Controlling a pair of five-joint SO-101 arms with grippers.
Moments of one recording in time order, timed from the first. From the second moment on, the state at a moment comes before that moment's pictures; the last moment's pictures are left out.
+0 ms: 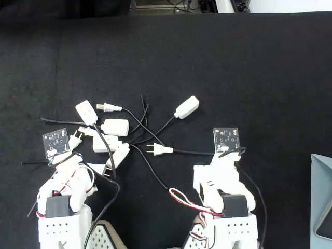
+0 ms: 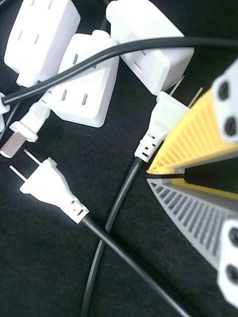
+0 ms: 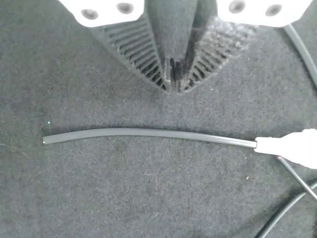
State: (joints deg) left arm -9.7 -103.8 96.3 72.5 11.9; right arm -3.9 -103.3 96.6 73.4 -4.6
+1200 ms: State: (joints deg) left arm -9.7 -103.8 96.3 72.5 11.9; right arm -3.9 -103.3 96.6 73.4 -4.6
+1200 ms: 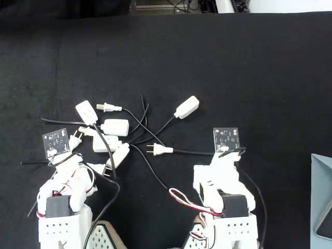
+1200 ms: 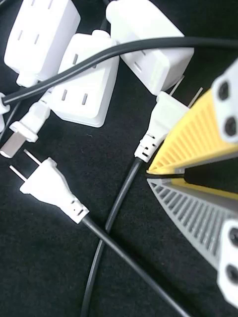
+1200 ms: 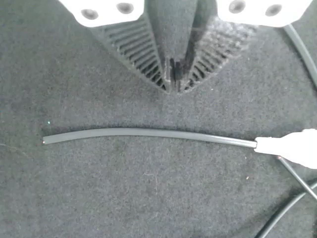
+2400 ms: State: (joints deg) left arm -11.5 -104.1 93.4 72.8 11.9; right arm -1.7 -103.3 94.3 72.0 2.7
